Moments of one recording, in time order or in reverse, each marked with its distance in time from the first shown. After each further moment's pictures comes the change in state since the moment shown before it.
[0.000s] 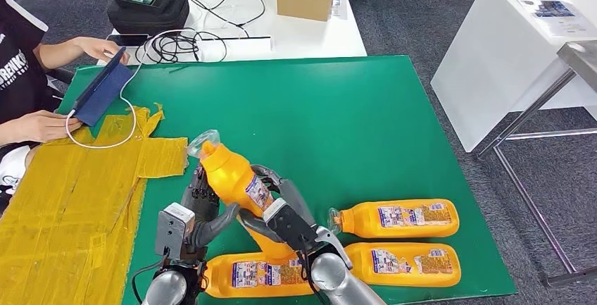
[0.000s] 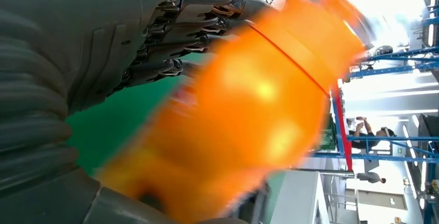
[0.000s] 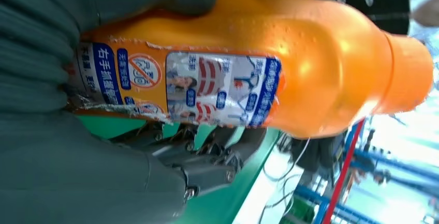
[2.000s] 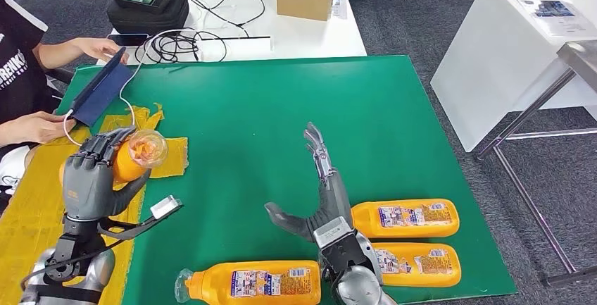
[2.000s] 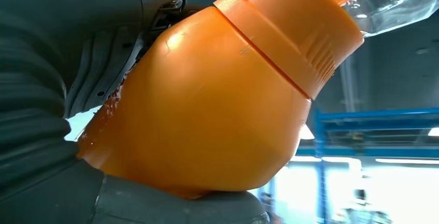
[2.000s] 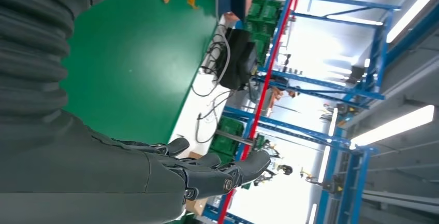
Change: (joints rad) left arm -0.124 0.295 0.297 -0.085 -1.447 0.581 0.369; right arm 0.145 -0.069 -0.052 -0.414 -0.002 -0.179 -0.091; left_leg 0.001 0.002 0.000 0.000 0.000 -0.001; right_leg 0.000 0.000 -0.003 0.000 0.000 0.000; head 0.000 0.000
